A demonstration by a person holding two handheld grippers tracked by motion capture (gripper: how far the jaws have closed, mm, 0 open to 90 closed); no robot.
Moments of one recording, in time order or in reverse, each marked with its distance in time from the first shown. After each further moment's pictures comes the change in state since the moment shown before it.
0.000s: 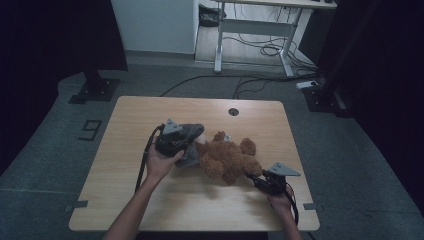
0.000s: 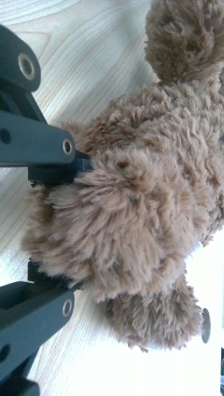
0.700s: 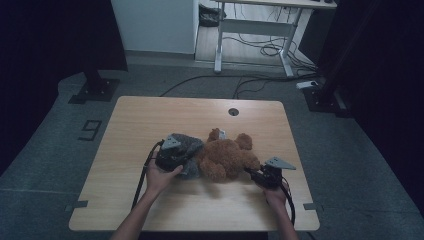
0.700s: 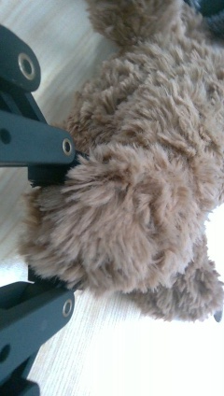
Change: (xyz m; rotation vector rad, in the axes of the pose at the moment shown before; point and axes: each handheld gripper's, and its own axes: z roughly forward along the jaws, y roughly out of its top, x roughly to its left) left arm -0.005 -0.060 0.007 0.026 -0.073 -0.051; right arm -0.006 0.008 0.022 0.017 -0.073 0.095
